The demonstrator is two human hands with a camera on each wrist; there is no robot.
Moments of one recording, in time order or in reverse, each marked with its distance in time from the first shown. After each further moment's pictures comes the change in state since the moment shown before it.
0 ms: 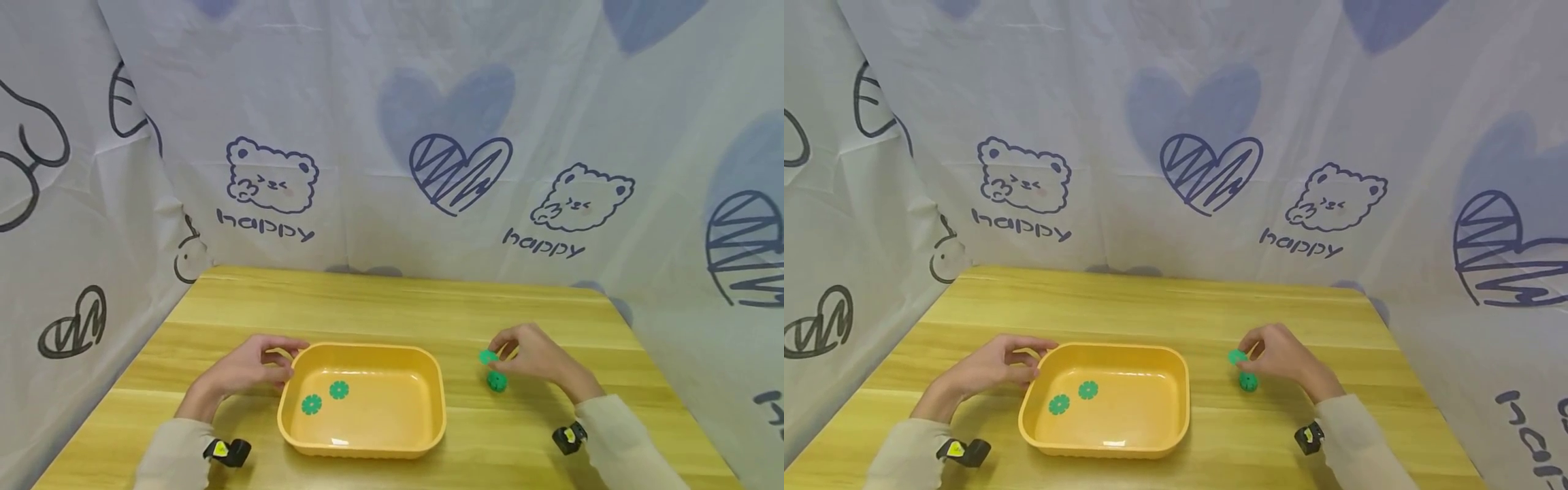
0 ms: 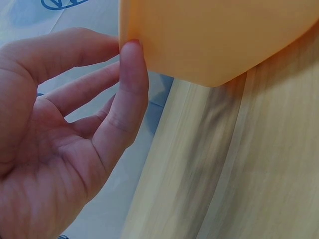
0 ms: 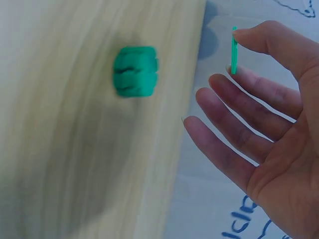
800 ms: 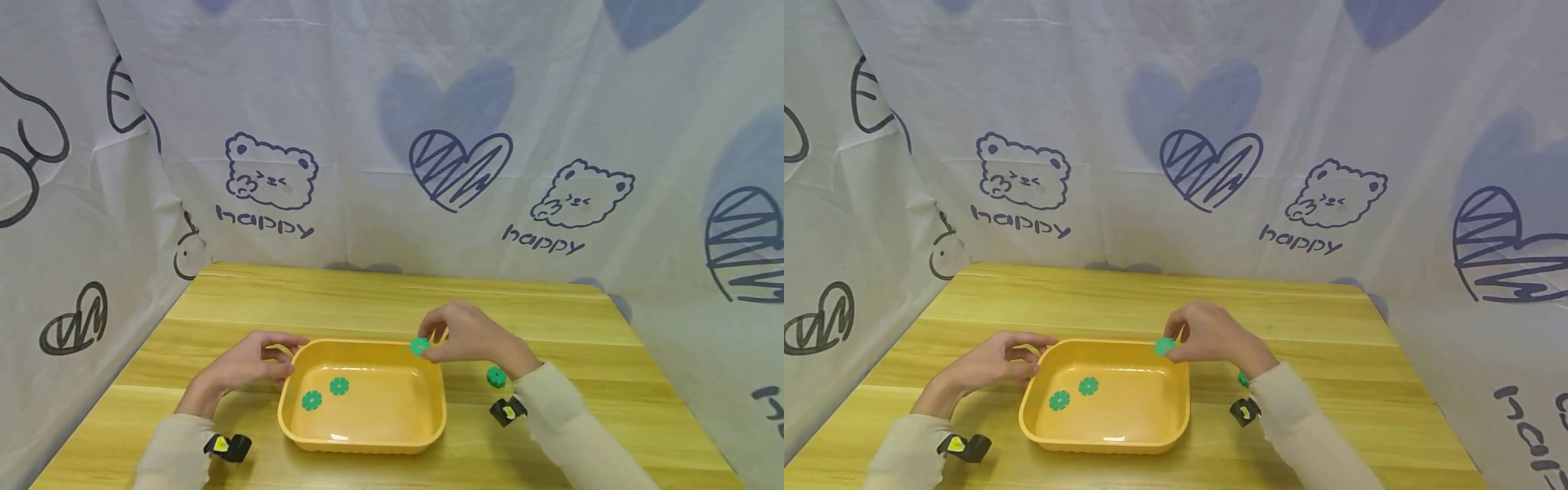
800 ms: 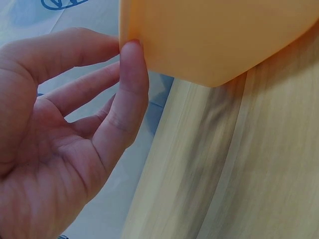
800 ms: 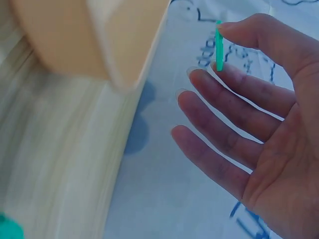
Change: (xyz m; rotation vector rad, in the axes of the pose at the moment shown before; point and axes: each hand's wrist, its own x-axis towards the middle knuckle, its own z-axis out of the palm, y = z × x) left_hand 0.000 -0.001 0.000 -0.011 -0.001 0.007; right_hand 0.055 -0.114 0.012 -0.068 -0.102 -0.147
